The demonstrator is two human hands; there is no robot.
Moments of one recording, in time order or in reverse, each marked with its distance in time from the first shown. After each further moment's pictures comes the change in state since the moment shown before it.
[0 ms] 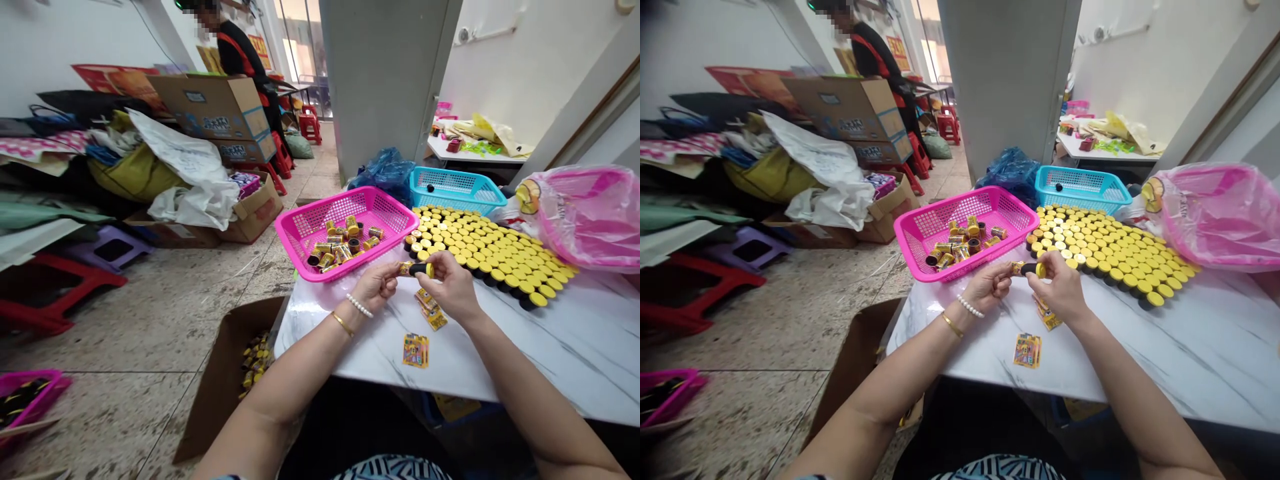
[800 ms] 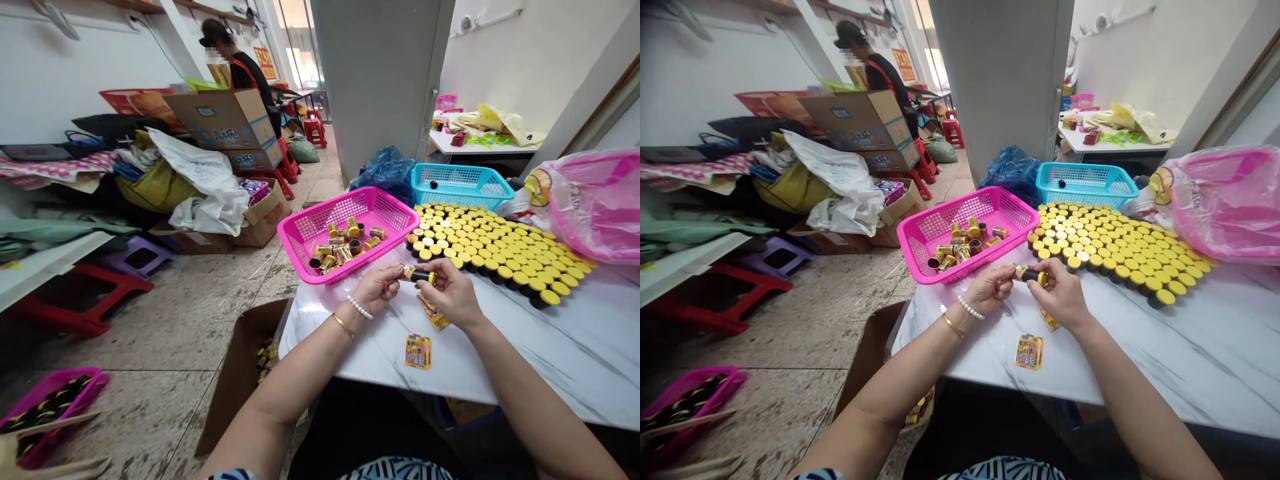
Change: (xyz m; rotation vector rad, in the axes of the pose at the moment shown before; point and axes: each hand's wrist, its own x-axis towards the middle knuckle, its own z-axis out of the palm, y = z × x) left_hand 0.007 -0.006 -0.008 0.107 -0.048 -0.016; right_hand -0.016 0.012 0.002 0.123 -0.086 0.009
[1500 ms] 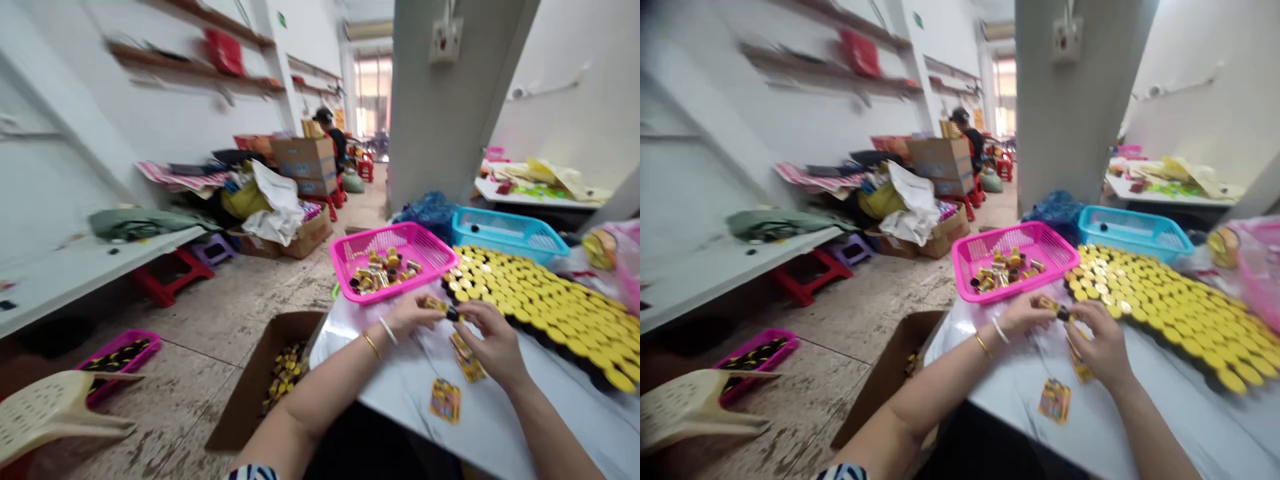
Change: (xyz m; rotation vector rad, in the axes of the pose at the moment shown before) left_hand -0.008 0.003 -0.002 0.406 -0.040 0.220; right_hand 0.003 0.017 -0.007 -0.095 0.022 -0.344
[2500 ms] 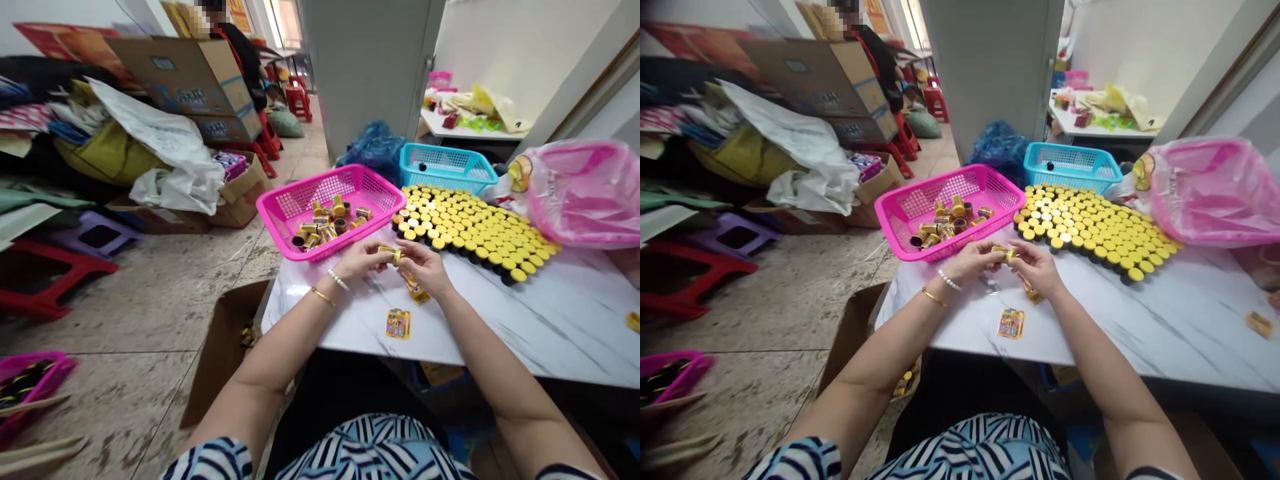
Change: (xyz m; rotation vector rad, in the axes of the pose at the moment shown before) left_hand 0.006 0.003 -0.005 0.129 -0.098 -0.039; right_hand 0.004 0.003 0.021 0.586 -0.081 0.515
